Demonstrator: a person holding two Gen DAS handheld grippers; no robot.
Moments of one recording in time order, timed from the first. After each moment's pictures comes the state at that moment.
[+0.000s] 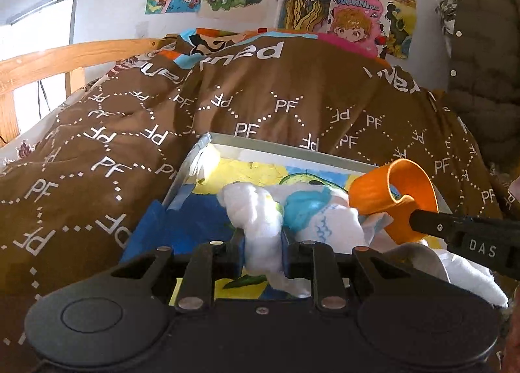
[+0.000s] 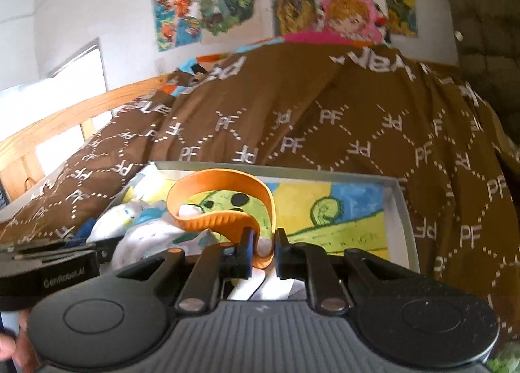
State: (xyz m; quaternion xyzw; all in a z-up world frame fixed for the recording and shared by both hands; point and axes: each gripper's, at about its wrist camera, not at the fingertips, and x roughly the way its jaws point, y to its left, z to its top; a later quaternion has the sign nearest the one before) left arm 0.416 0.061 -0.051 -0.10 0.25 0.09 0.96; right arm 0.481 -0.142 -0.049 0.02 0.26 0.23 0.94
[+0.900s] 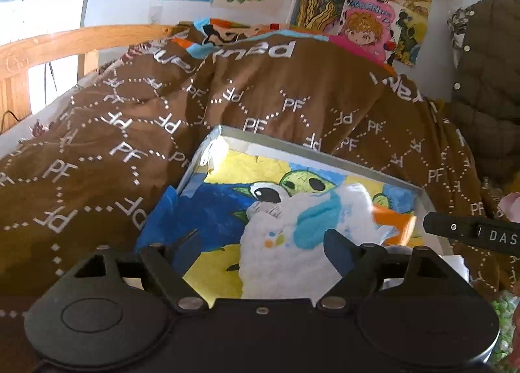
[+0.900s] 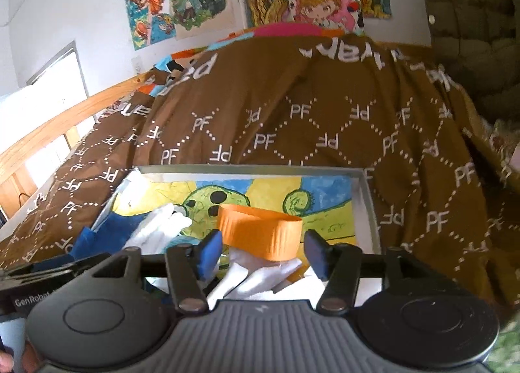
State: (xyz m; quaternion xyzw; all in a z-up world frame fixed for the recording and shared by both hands) left arm 0.389 0.066 -0.033 -0.13 0.26 0.10 0.95; right arm 0.470 -0.168 -0.018 0.03 0.29 0.20 0.94
